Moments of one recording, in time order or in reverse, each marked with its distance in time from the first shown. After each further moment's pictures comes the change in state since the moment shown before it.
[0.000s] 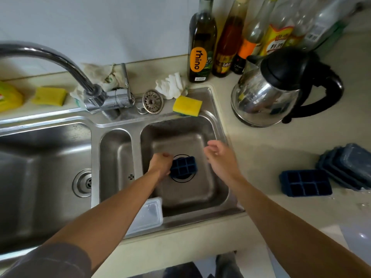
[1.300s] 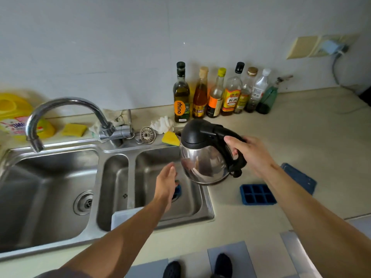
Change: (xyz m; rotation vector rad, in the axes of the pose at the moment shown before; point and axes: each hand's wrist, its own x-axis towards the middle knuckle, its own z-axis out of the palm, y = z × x) left_hand -0.151 0.038 0.056 -0.568 0.077 0.342; right_hand -0.089 -0.094 -0.192 0.088 0.042 -0.270
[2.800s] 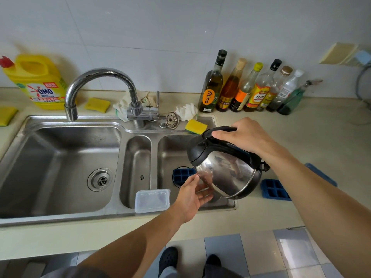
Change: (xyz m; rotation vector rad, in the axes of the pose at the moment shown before) left_hand -0.046 -0.037 -0.056 -0.511 -0.330 -0.427; right_hand -0.008 -0.085 0.116 -0.756 -0.098 -0.036
